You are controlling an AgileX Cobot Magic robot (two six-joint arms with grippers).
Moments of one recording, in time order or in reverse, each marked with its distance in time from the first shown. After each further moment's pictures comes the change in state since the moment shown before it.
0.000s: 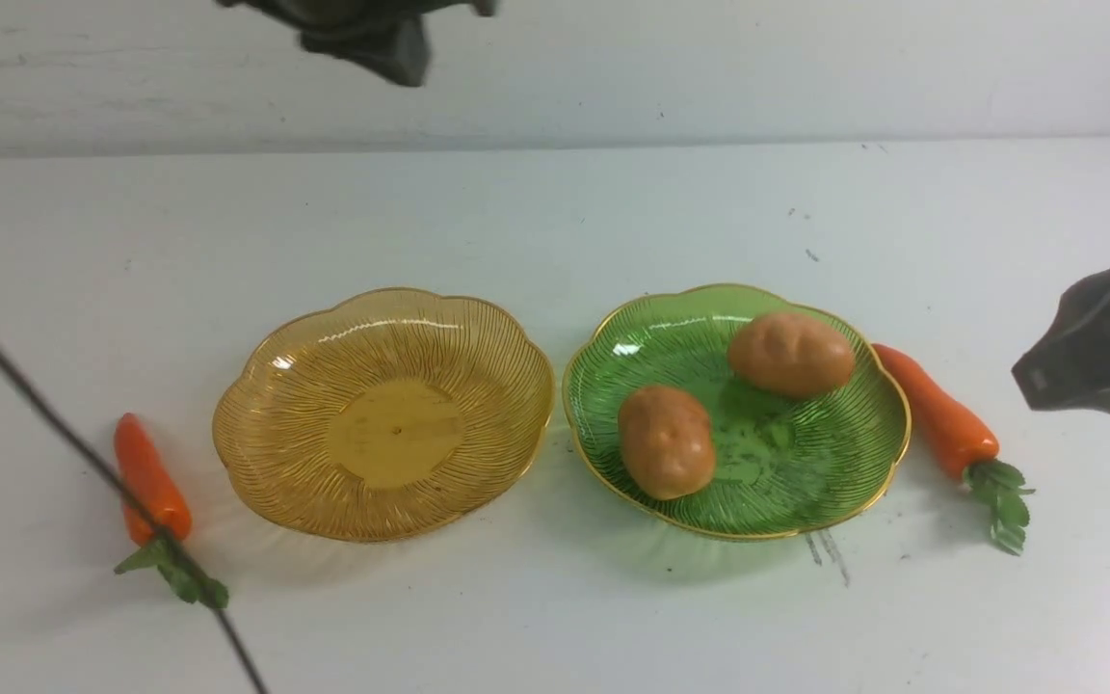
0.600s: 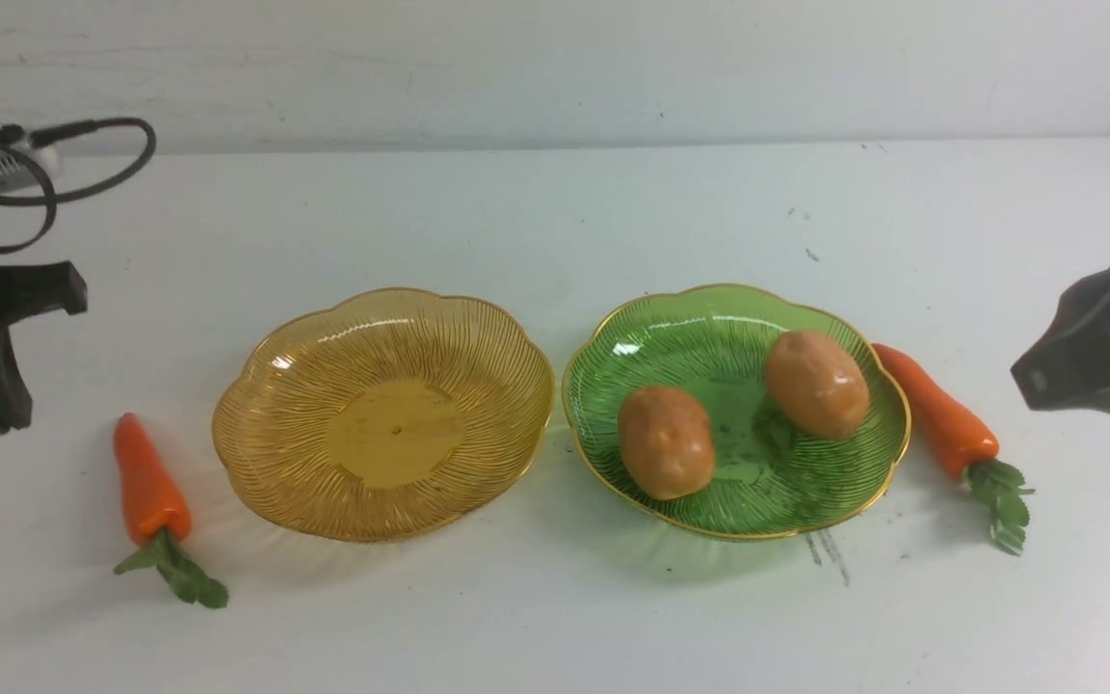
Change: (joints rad) right arm 0.000 0.000 0.000 0.007 -0.003 -0.003; left arm 0.399 -0.082 0.544 -0.018 -0.002 -0.024
